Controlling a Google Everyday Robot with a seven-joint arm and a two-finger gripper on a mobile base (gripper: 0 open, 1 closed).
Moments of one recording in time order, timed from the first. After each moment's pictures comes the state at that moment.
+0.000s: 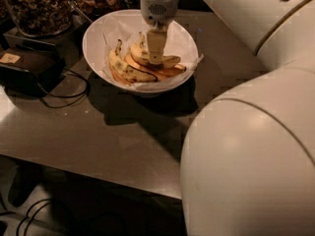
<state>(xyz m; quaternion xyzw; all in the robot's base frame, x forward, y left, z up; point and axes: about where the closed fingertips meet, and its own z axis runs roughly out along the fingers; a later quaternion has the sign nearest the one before) 0.634 -0.014 0.933 -0.66 0.75 -0.02 0.06</state>
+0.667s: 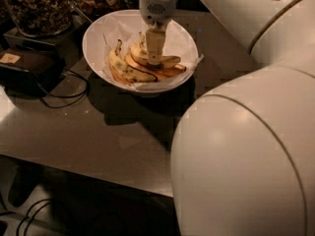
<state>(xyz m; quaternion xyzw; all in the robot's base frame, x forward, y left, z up) 0.638 -0.011 0.931 -0.66 0.75 -0.02 0.06</state>
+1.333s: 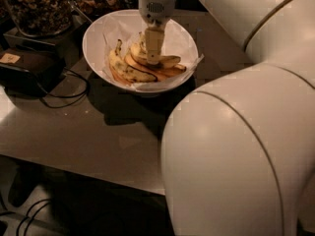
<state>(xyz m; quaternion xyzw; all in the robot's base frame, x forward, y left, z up) 0.644 -0.008 0.930 -0.66 0.75 -0.01 0.06</state>
